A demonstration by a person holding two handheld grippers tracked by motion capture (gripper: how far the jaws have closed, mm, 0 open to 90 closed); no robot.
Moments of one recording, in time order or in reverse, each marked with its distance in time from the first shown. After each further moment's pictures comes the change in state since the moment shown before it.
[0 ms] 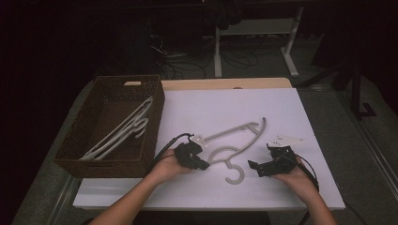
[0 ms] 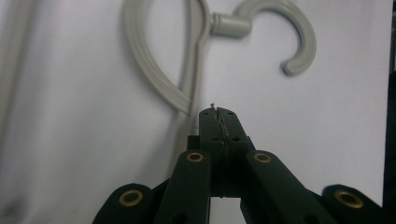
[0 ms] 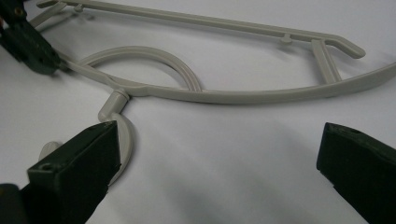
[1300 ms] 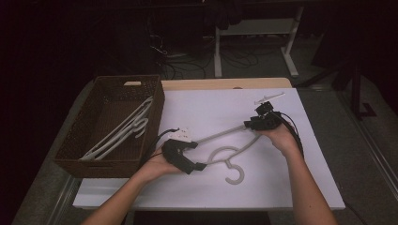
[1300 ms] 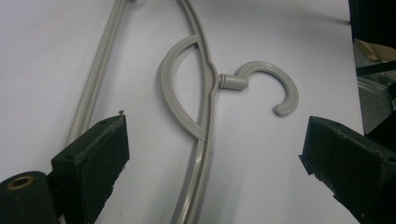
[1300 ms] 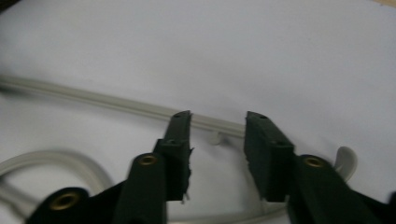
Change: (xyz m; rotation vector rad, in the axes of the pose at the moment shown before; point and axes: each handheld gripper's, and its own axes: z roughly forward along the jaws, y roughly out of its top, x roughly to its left) left arm 0.007 -0.014 -0.037 -0.271 0.040 0.029; right arm -0.058 0.102 0.057 0.154 -0.059 0.081
